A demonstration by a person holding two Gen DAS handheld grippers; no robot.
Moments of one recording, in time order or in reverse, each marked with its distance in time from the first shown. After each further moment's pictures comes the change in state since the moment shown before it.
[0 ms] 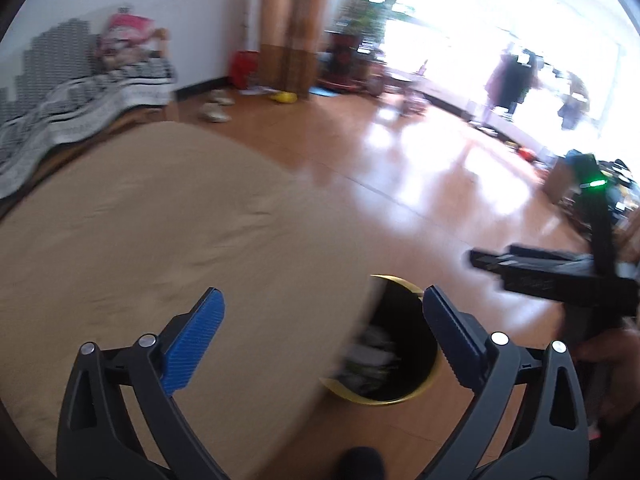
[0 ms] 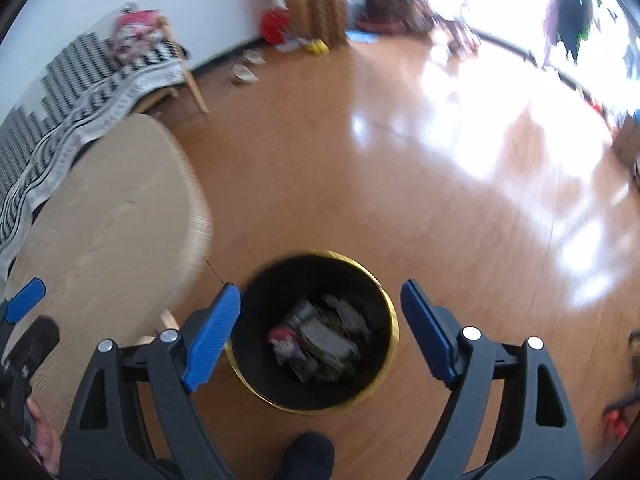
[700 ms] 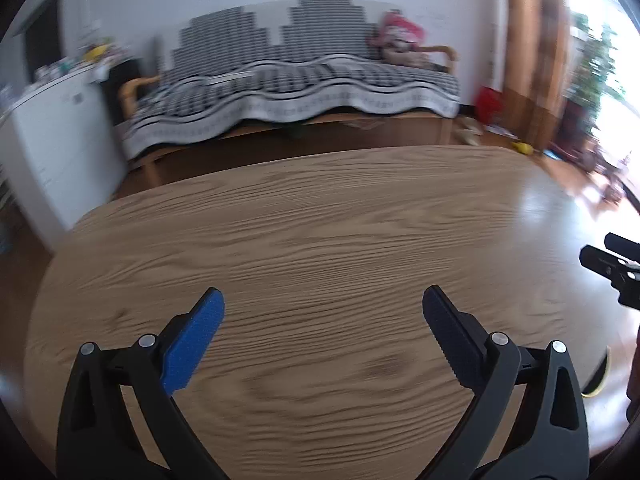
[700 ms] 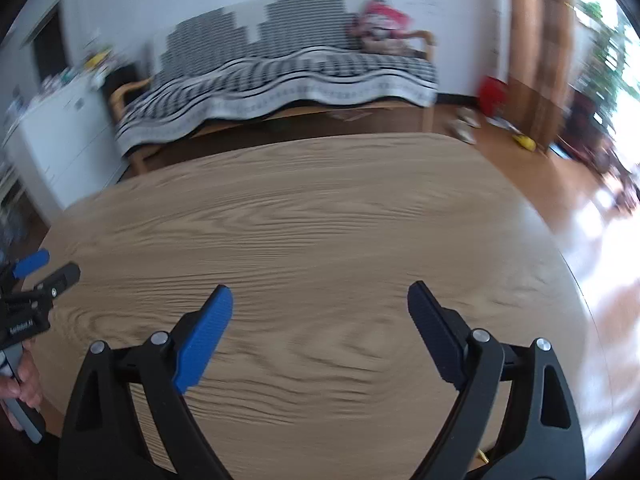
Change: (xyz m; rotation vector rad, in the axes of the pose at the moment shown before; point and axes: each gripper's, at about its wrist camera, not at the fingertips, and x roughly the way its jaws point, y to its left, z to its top) left arm -0.248 0.304 -0.136 -0.433 -0.051 0.690; right arm -0.053 0.402 -0.061 -0.559 -0.064 0.416
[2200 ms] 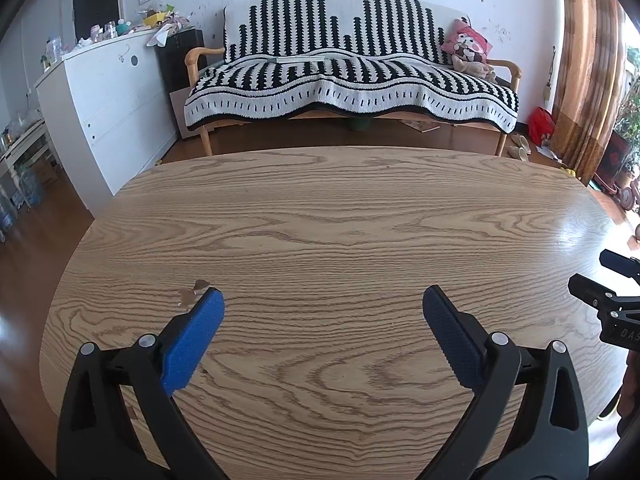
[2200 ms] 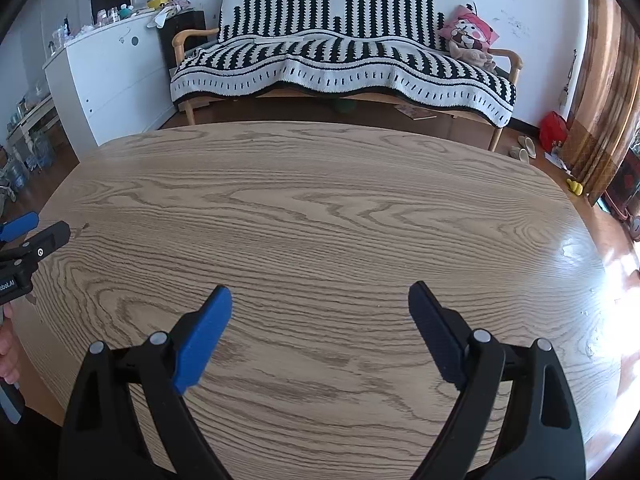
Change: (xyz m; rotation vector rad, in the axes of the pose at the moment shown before) left arm 0.011 0.091 -0.012 -0.118 0.025 0.092; right arm 0.049 0.098 0.009 -0.166 0.054 0.057
